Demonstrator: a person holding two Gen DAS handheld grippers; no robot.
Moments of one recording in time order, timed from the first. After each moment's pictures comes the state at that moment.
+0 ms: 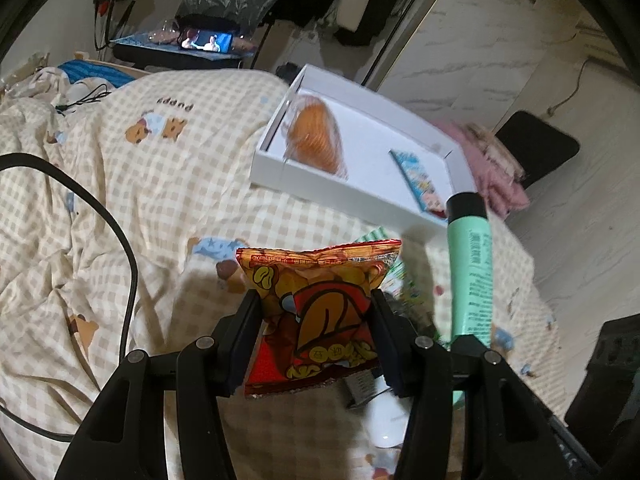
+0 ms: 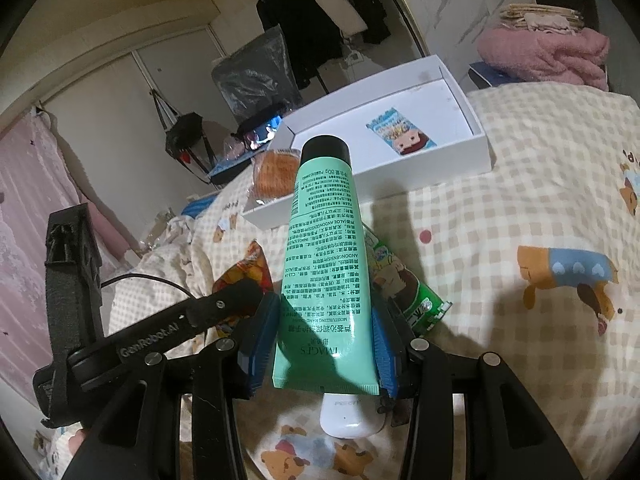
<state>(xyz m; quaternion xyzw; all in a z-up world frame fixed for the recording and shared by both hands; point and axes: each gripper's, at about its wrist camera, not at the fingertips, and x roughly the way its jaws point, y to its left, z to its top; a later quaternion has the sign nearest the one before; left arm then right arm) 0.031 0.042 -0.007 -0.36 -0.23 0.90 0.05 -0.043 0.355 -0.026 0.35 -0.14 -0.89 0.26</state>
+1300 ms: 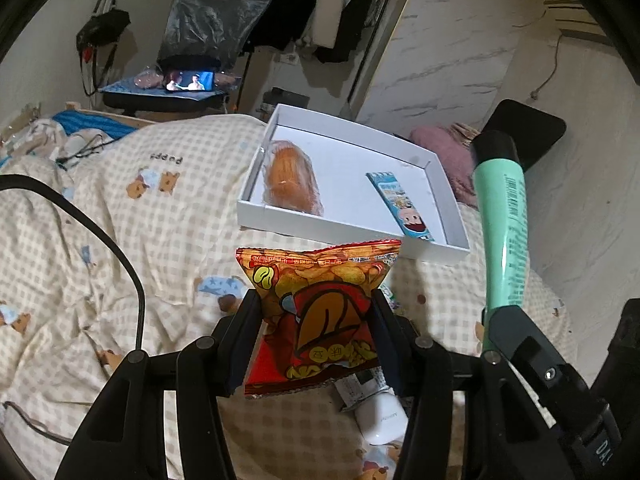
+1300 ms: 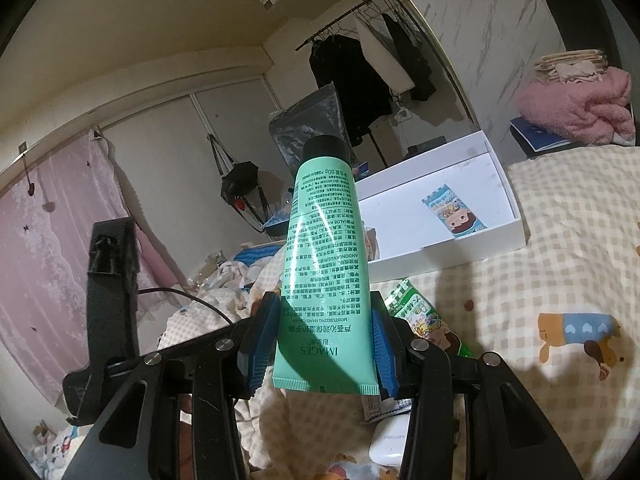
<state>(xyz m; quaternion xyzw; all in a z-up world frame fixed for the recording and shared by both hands) 0.040 0.055 0.027 -0.34 -0.17 0.93 0.05 -0.017 0.364 0.012 0.24 -0.17 -0.90 0.33</state>
